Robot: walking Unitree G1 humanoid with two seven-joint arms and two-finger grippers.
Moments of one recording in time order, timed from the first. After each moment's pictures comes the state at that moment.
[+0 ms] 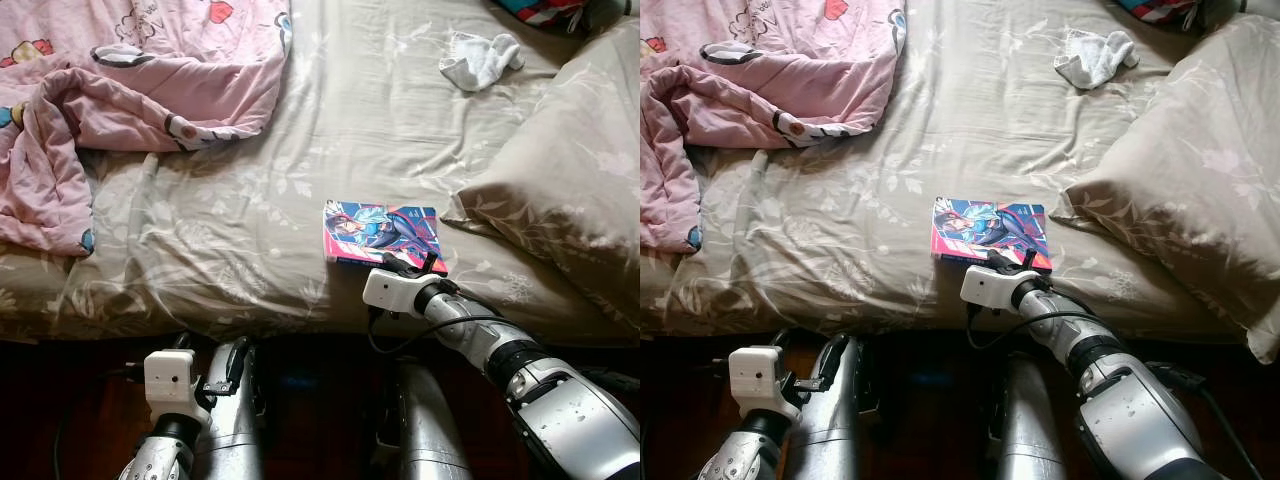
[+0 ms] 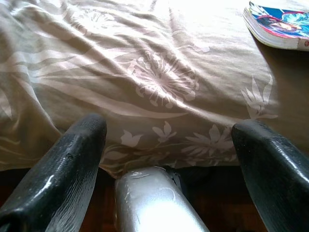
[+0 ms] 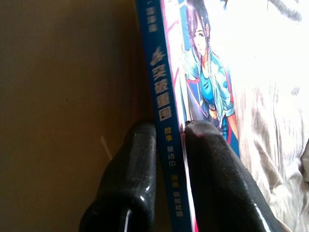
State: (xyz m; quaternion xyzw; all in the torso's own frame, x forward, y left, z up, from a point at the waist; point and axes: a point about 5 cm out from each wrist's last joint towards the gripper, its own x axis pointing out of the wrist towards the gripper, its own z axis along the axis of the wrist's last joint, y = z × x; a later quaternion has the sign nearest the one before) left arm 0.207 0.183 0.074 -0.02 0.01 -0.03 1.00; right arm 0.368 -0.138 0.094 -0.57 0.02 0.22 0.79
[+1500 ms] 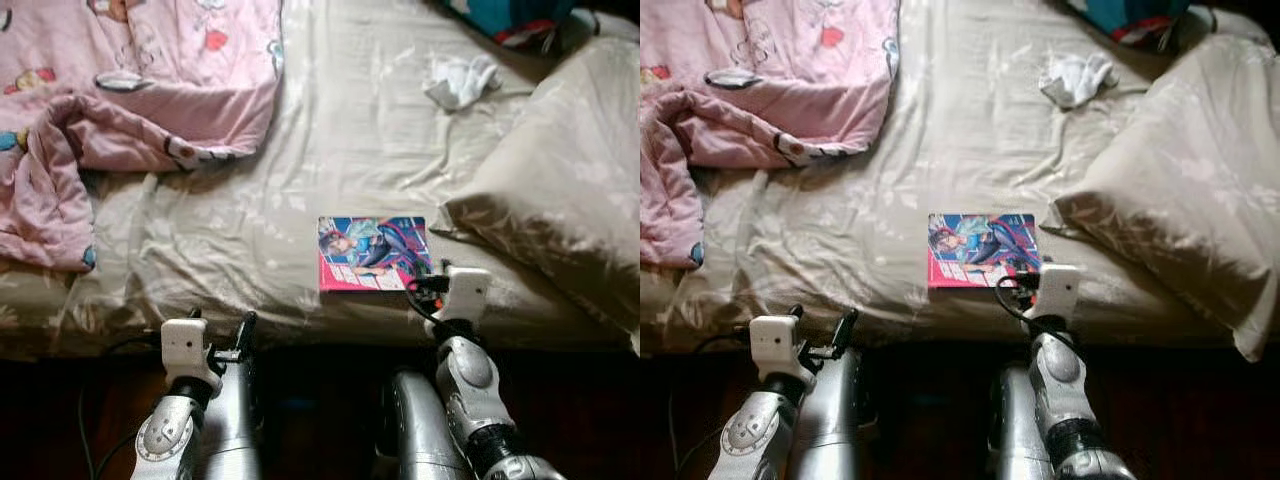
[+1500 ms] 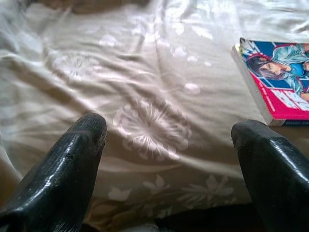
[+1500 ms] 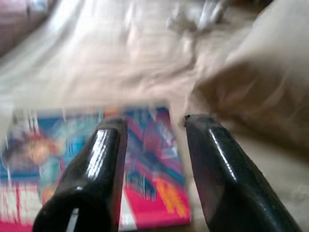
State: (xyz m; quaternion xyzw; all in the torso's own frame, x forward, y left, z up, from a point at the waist) left arm 0.251 0.183 0.068 -0.02 -0.01 -0.04 1.00; right arm 0.322 -0.145 0.083 0.05 -0.07 0.00 1.00
